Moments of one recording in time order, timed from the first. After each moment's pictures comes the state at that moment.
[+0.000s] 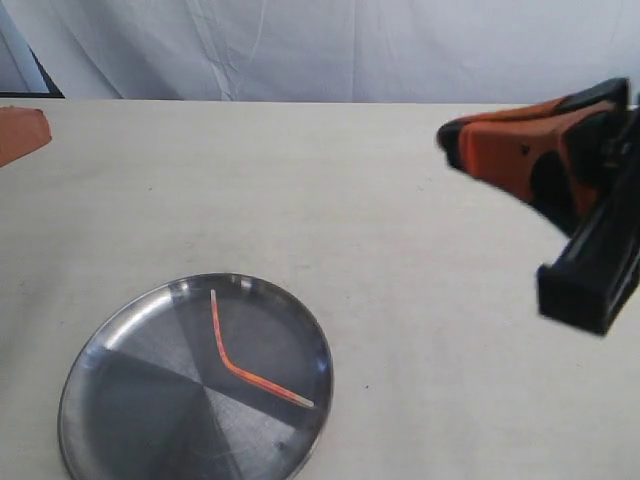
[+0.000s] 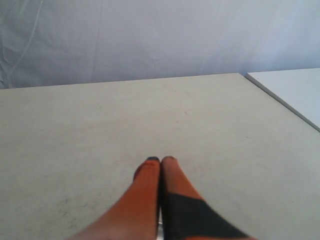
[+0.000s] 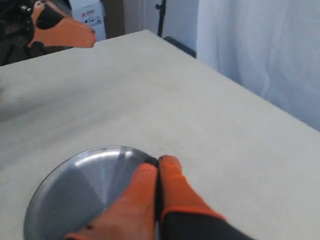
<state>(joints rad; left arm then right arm) 0.18 0.81 -0.54 1.76 -0.87 -1.86 0.72 0.75 -0.73 0.06 0.38 -0.09</state>
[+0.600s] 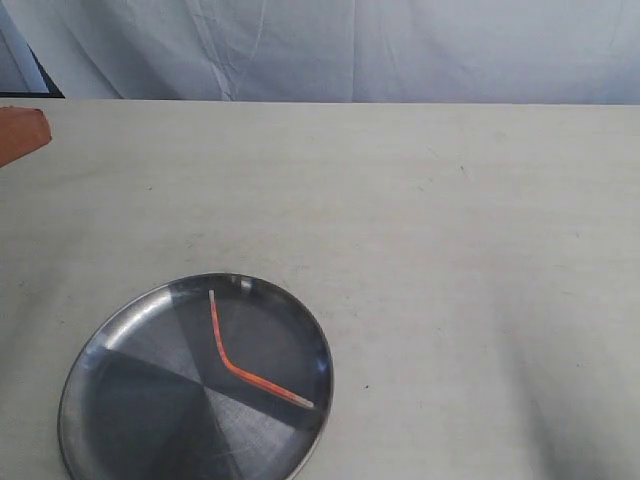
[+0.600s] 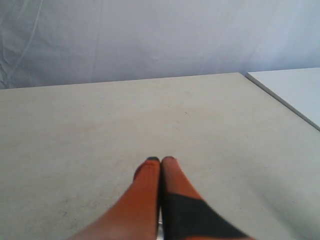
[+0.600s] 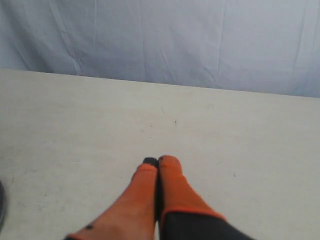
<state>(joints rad) 0.18 0.81 -0.54 1.76 -0.87 -1.86 0.06 0.20 -0.26 0.05 0.41 -0.03</state>
